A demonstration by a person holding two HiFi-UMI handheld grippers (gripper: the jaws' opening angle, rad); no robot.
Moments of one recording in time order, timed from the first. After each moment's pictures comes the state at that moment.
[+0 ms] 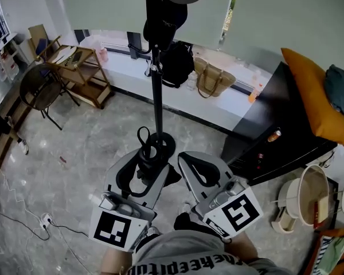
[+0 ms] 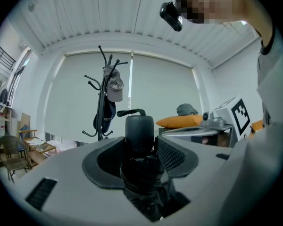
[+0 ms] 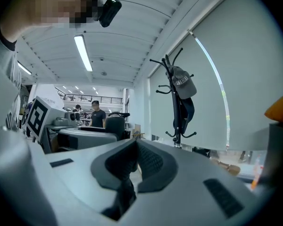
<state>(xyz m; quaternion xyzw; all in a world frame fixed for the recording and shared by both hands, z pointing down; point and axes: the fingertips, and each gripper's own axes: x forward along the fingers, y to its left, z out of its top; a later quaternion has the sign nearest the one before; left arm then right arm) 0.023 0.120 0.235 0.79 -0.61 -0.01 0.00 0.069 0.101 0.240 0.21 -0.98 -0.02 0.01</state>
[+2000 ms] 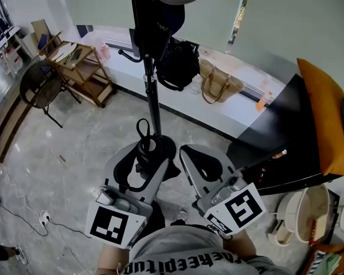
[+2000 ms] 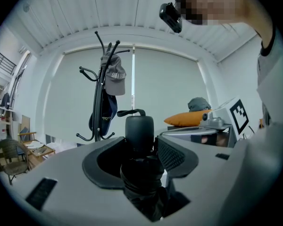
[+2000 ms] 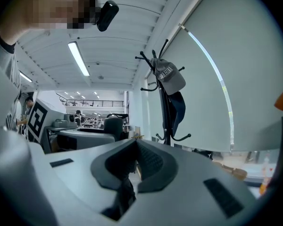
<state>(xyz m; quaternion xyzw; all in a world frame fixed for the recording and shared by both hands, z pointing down) 0.020 0.003 0.243 0.77 -0.63 0.02 0.01 0.070 -0.023 0.243 0.19 -0.98 0.01 -0.01</state>
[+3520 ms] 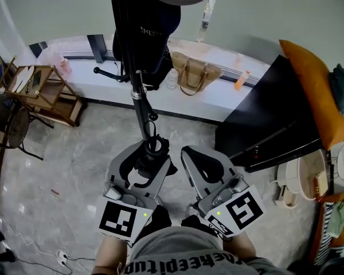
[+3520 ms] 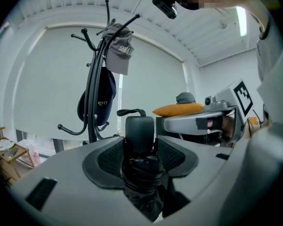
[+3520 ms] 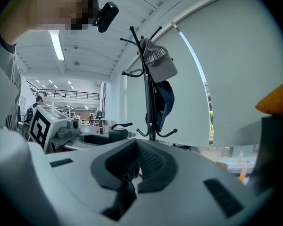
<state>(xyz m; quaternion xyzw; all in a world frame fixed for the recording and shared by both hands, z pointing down) -0.058 -0.082 0.286 0.87 -0.49 0.06 0.03 -0.007 -0.082 0.261 0.34 -0.94 0.02 0.03</state>
